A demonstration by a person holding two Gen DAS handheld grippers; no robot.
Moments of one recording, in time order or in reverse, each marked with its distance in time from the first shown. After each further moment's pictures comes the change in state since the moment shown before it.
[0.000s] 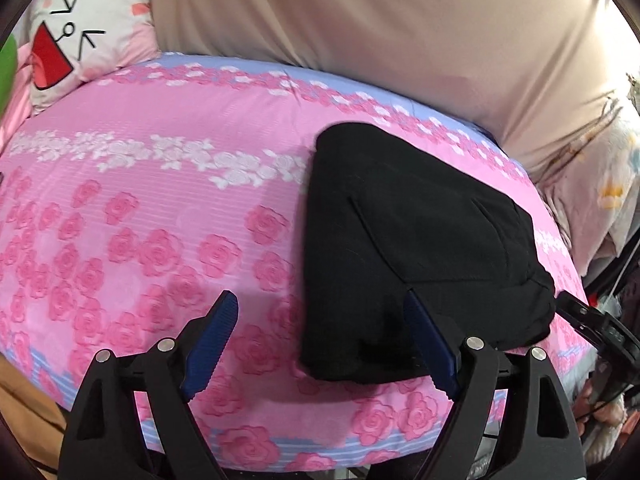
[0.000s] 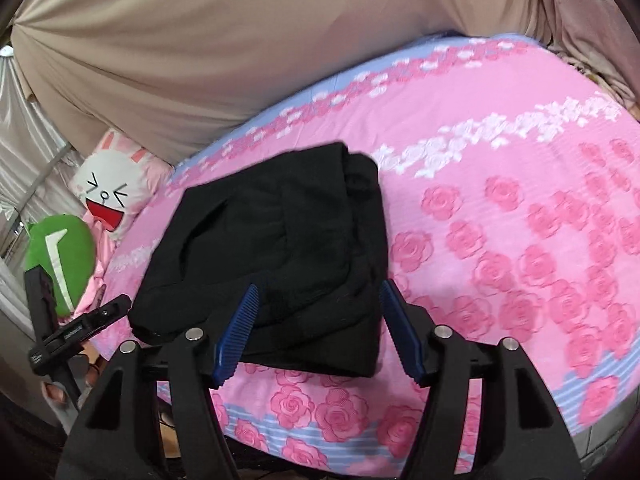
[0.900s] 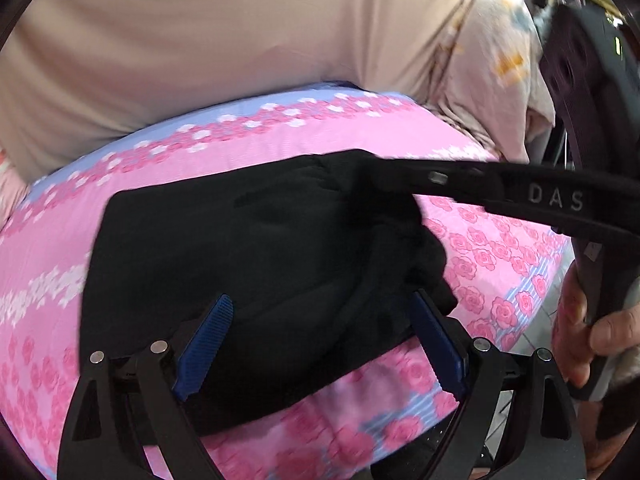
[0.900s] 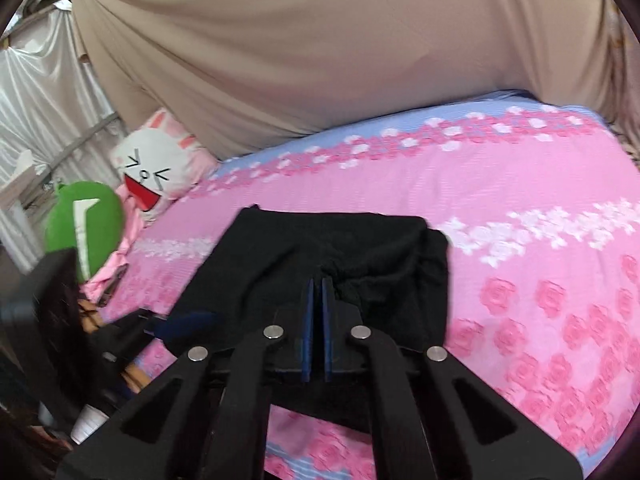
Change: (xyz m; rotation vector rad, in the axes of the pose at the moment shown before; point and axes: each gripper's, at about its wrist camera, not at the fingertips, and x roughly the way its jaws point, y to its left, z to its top) left arm 0.031 -0.179 -0.014 0.506 -0.002 -0.156; right arm -0.006 0.049 0.048 -0.207 -0.041 0.143
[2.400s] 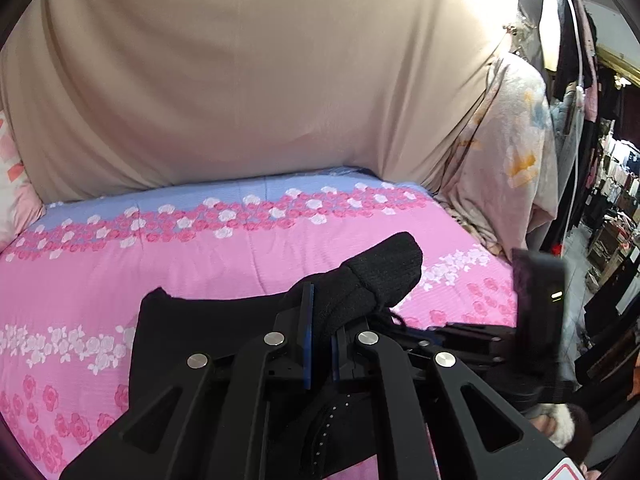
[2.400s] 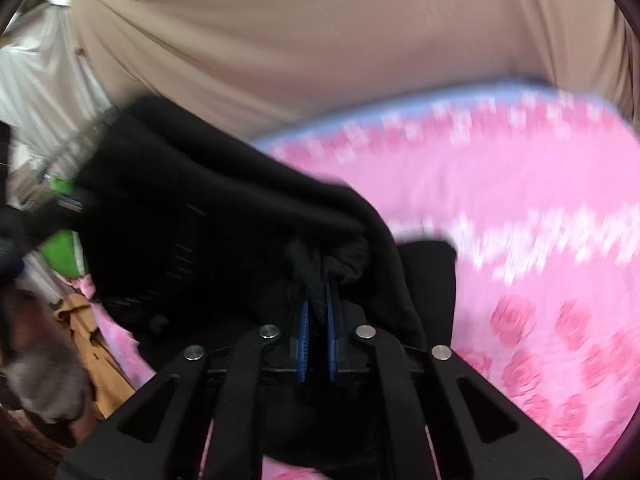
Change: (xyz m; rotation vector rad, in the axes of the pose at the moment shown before) left arm -0.064 0.048 0.076 -0.122 -0.231 -0.011; right arm 0.009 -0.007 0.021 -0.031 -0.036 0.010
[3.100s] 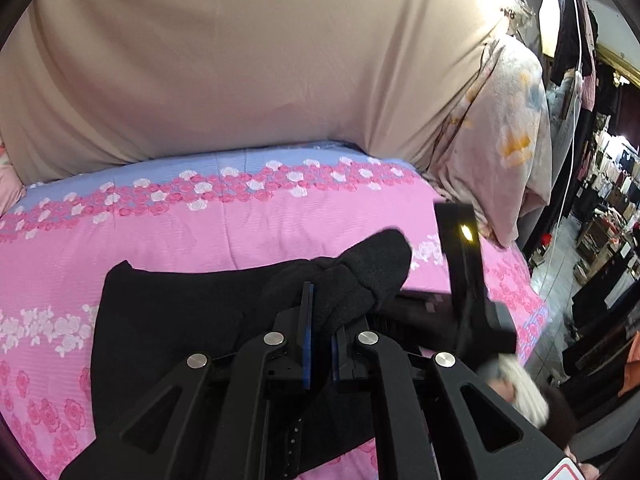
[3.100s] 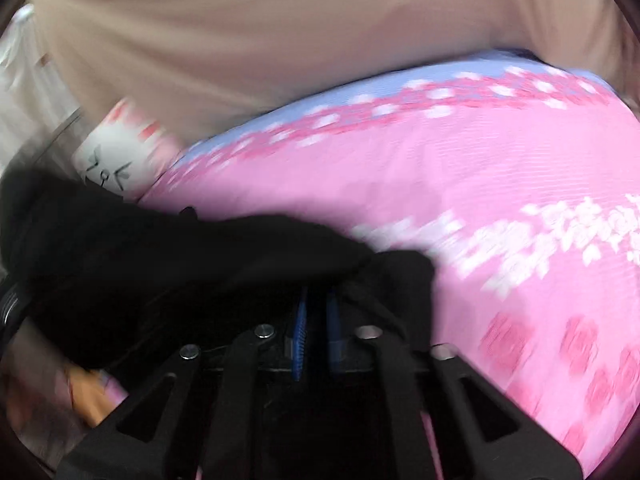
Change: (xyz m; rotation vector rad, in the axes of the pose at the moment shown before) left arm 0.038 -0.014 -0.020 -0.022 0.113 -0.044; right arm 0.079 -0.081 0.009 0.216 0.128 -0.039
